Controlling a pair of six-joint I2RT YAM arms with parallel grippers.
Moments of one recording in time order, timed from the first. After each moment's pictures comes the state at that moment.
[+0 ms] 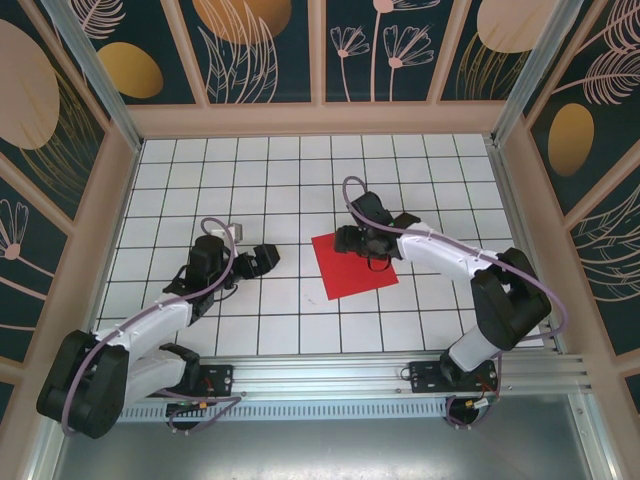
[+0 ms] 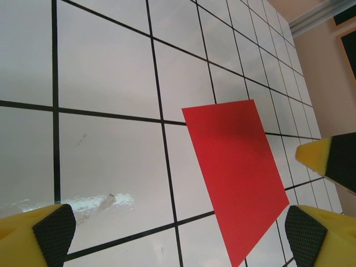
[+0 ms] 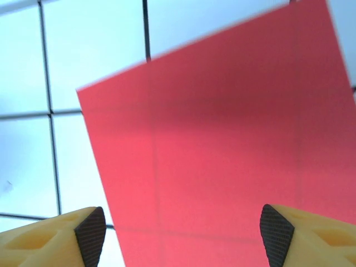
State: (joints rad) left arm -0.38 1.11 0.35 0.22 0.33 -0.73; right arm 0.67 1.57 1.04 -0.53 0.03 0.70
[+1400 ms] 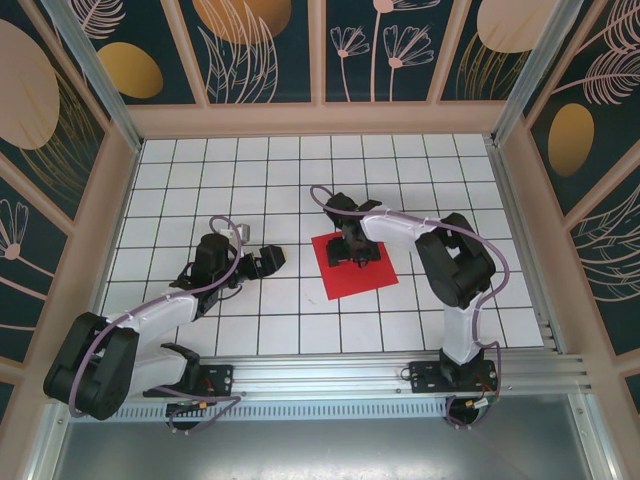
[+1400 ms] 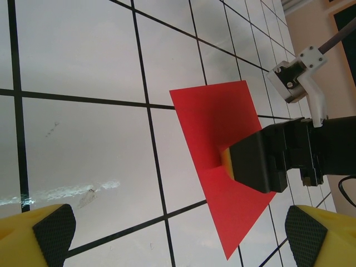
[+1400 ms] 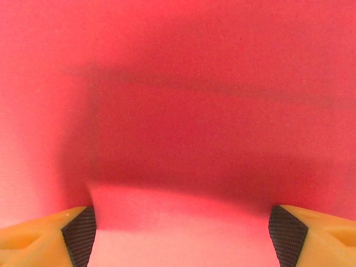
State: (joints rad) left arm -0.39 1.20 0.36 0.28 0.41 -0.73; right arm 0.69 1.94 1.28 -0.76 0.04 0.49
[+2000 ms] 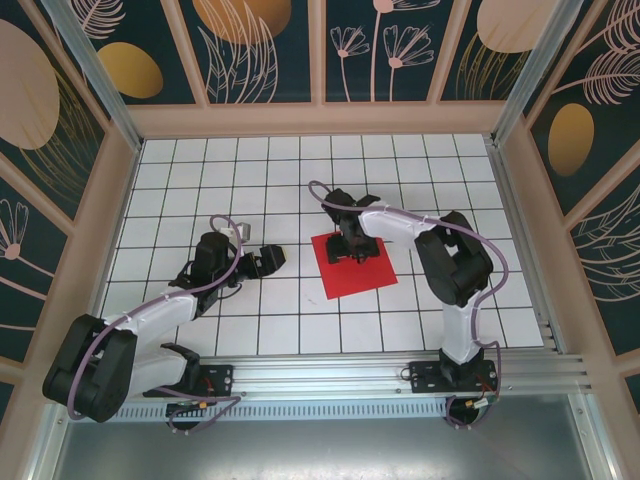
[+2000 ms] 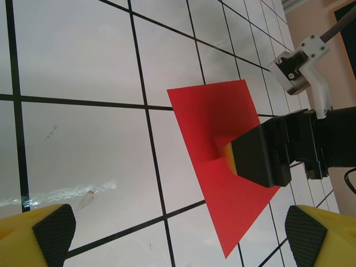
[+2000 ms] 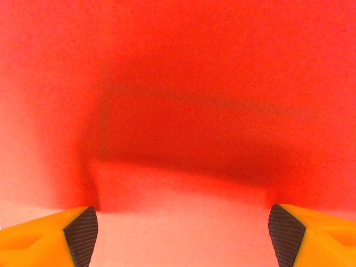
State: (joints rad) left arm -0.39 1.19 0.37 0.25 0.41 -0.71; right arm 0.68 1.95 1.34 -0.82 0.05 0.46
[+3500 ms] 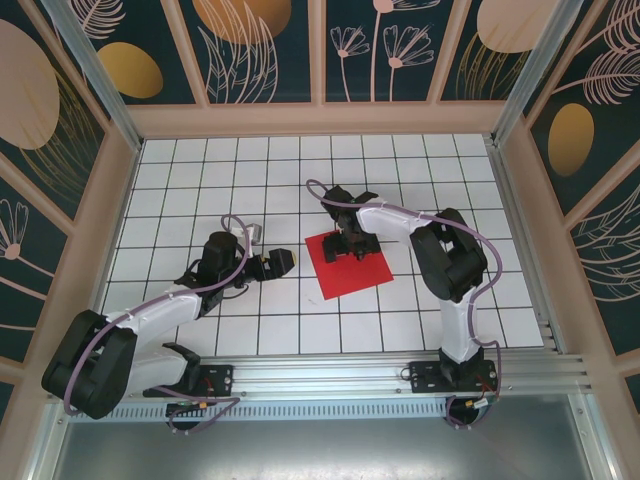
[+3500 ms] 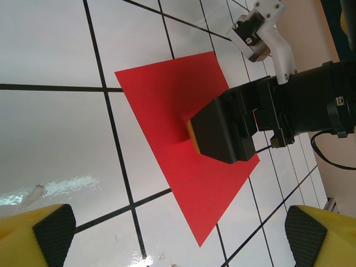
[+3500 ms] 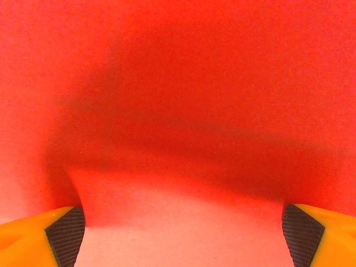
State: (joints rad) left arm -0.46 1.21 0.40 0.24 0.44 -0.71; right arm 0.67 2.00 1.39 -0.82 0.03 0.41
